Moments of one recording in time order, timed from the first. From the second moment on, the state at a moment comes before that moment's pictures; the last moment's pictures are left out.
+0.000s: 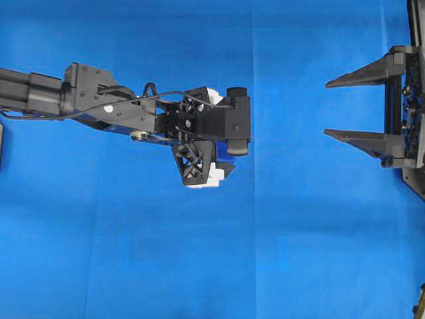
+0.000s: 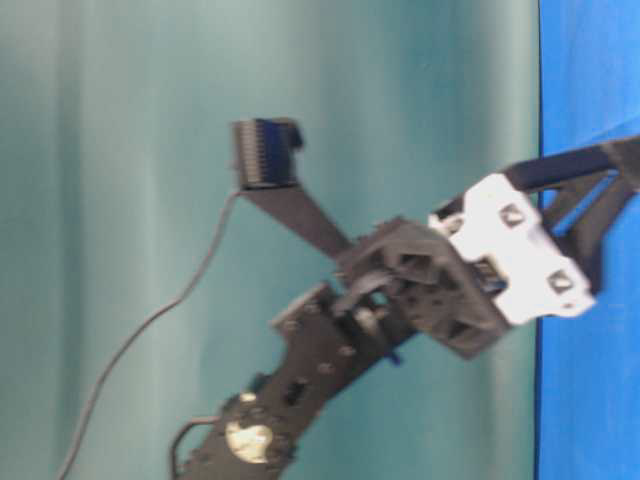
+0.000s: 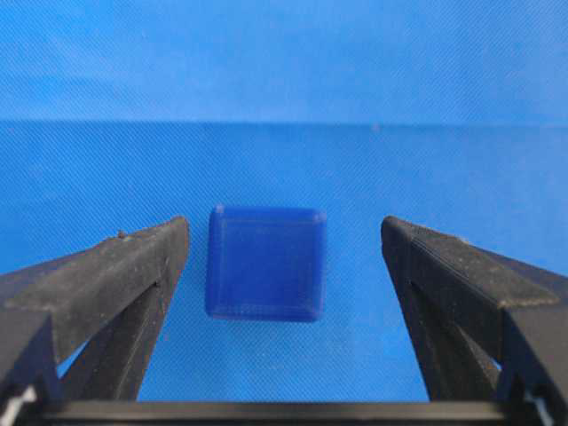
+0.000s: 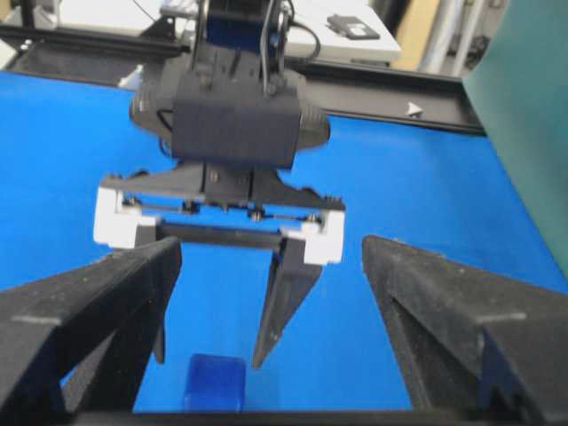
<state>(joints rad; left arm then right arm) 0.01 0.27 0.31 0.02 0.26 -0.01 -0.04 -0.89 1.16 0.02 -0.25 0.01</state>
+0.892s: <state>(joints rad) 0.02 0.38 0.34 0.02 0.18 -0.01 -0.04 -0.88 1.16 0.02 -0.25 0.01</state>
